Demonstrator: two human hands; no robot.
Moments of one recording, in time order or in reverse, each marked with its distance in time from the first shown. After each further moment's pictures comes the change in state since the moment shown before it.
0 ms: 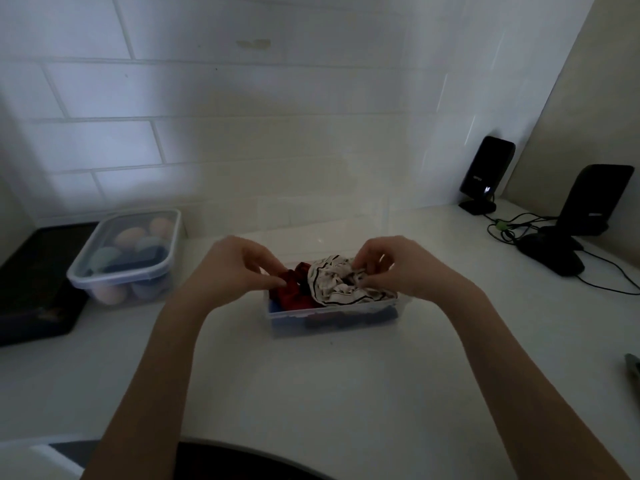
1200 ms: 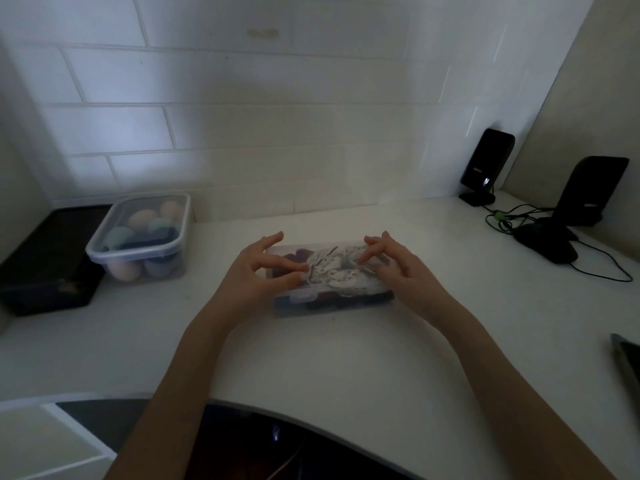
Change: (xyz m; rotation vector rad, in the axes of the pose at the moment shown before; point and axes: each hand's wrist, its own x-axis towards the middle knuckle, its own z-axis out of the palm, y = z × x) left_hand -0.030 -0.017 0.041 -0.292 0.115 0.040; right_hand -0.034 0.023 0.041 0.384 0.152 -0.067
